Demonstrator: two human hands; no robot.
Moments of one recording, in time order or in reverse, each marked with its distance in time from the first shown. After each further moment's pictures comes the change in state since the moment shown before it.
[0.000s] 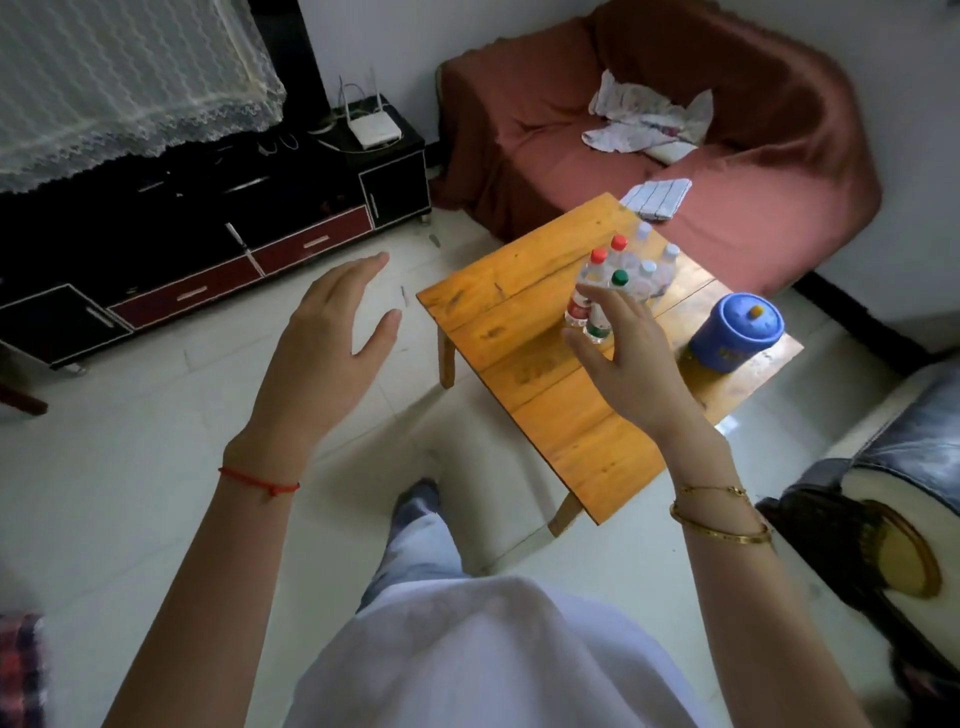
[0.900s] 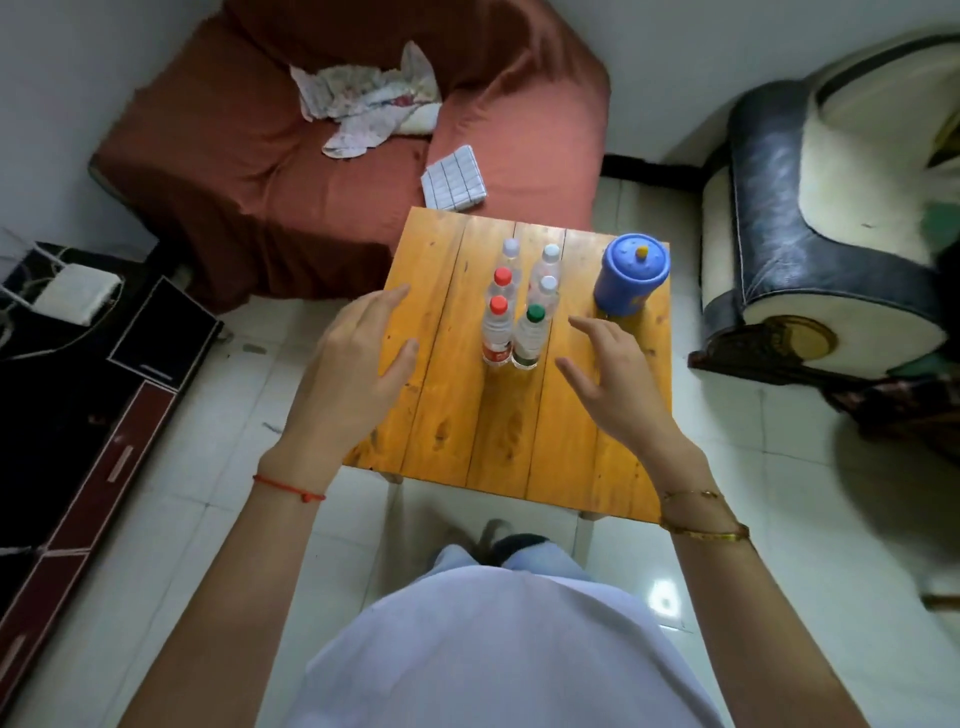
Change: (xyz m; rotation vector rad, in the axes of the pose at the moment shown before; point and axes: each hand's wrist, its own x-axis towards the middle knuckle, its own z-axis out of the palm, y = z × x) left_hand 0.358 -0.057 0.138 -0.203 -0.510 0.629; right_hand 0.178 0.046 0.066 -0.049 0.395 0.702
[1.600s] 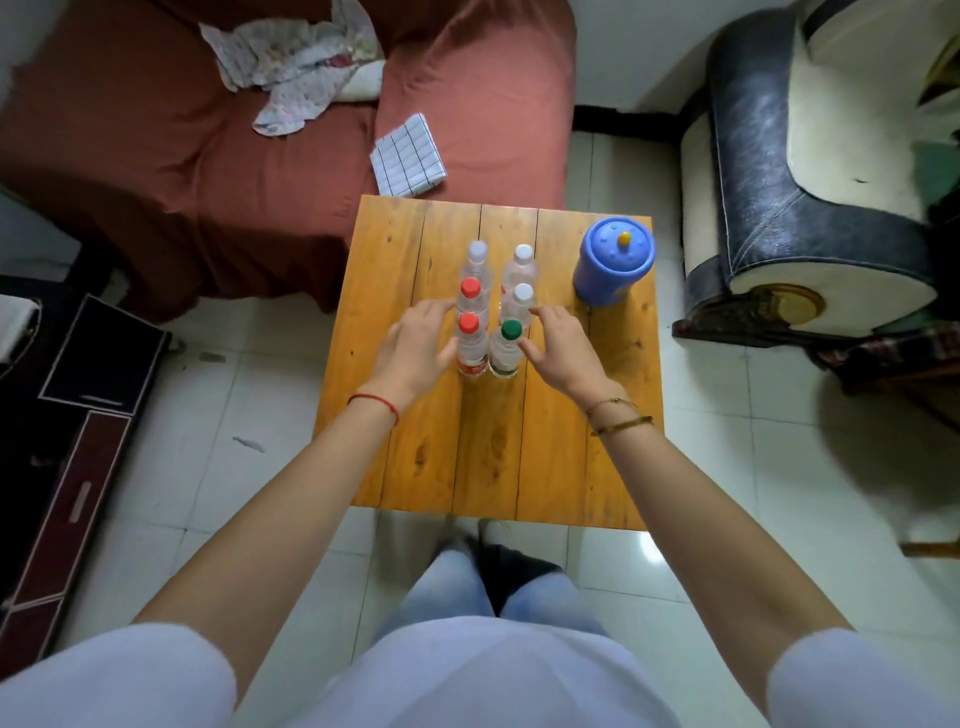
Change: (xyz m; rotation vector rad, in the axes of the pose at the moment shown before) left_hand 0.148 -0.051 0.166 0.016 -0.301 -0.033; right_hand 0.140 0.083 0.080 -0.052 -0.133 0.175
